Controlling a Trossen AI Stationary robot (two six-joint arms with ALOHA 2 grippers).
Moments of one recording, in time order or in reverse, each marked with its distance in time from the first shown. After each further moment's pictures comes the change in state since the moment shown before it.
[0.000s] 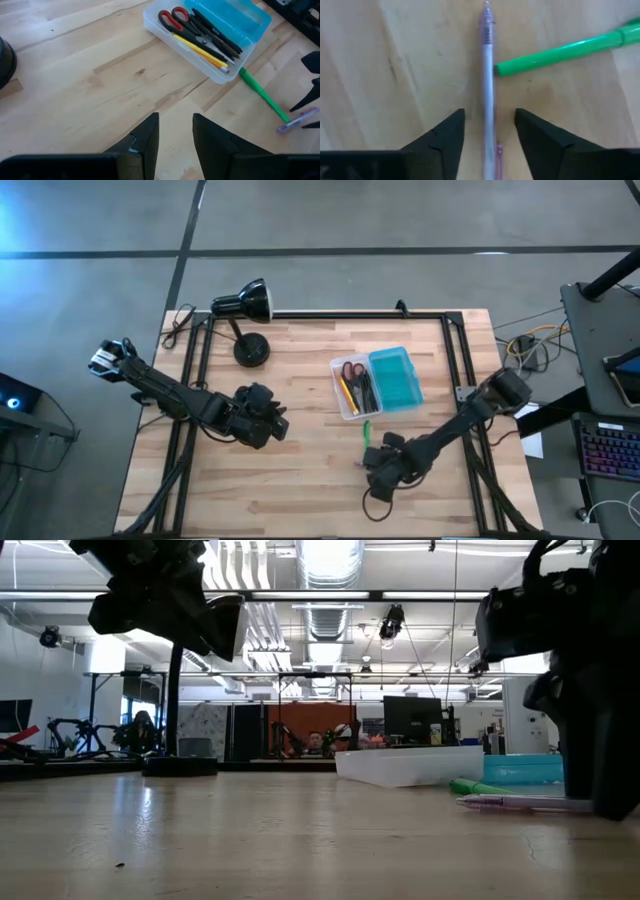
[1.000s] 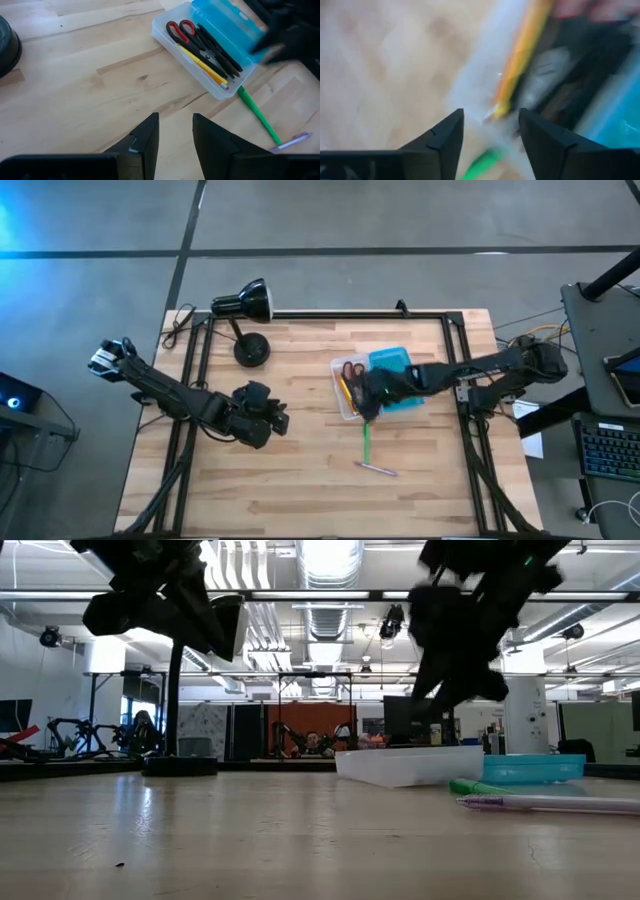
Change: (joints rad) left arm 0.000 -0.002 0.002 -0.003 -0.044 -0.126; right arm -0.566 -0.471 -0.255 0.240 -0.138 -0.100
